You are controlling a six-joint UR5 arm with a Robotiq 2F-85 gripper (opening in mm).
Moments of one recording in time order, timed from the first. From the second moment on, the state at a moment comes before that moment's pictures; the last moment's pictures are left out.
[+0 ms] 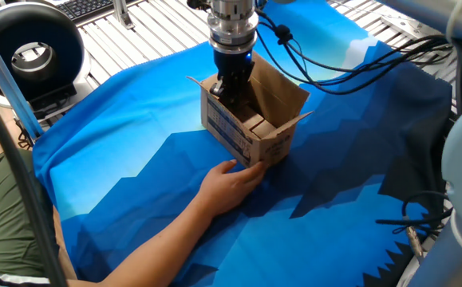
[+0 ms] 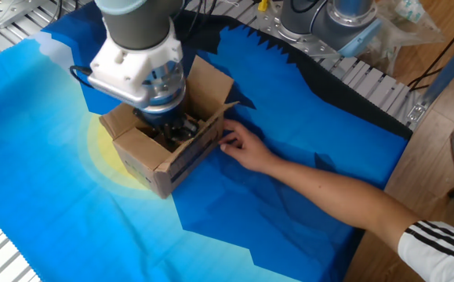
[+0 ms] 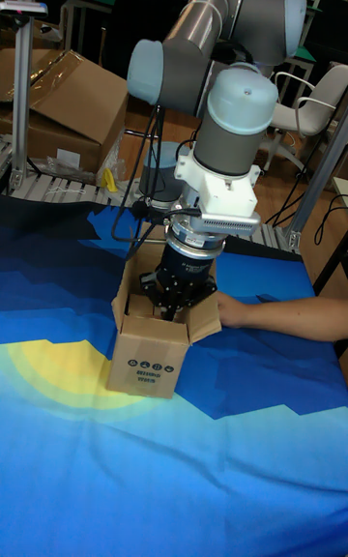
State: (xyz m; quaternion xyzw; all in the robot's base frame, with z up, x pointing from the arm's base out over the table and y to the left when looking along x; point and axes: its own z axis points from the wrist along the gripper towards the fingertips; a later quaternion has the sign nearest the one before) arm 0.553 0.022 0.103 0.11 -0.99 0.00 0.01
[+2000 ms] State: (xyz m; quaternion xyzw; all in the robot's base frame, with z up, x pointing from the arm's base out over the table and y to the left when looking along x) arm 0.604 0.002 0.174 0.14 -0.98 0.08 -0.07
